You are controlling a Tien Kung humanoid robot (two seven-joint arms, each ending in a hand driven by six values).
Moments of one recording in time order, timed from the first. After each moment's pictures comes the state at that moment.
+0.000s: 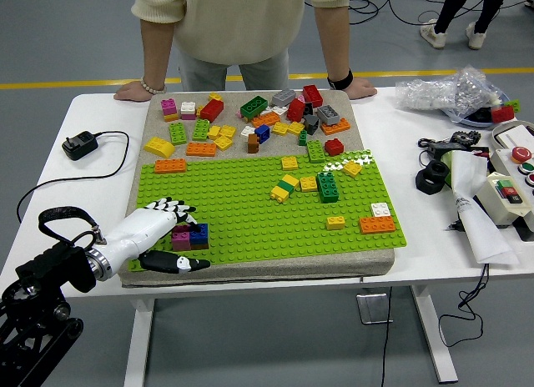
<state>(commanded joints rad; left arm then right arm) -0.17 0.30 -1.14 -1.39 2.27 -0.16 -0.07 0.13 -0.17 1.50 0.18 -1.48 0.01 -0.09</state>
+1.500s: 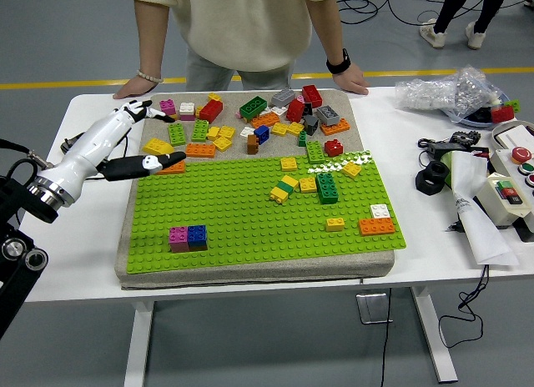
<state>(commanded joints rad) -0.33 0.33 -1.36 -1.43 1.84 -0.06 -0.14 0.14 -0.17 1.50 0.18 -1.48 0.01 -0.10</state>
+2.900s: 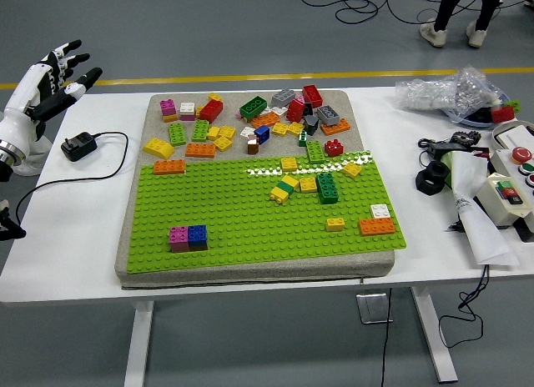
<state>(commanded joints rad) -0.49 0.37 -1.40 -1.08 1.31 -0.06 -0.15 0.15 -0.14 1.52 0.18 -1.58 0.01 -0.09</state>
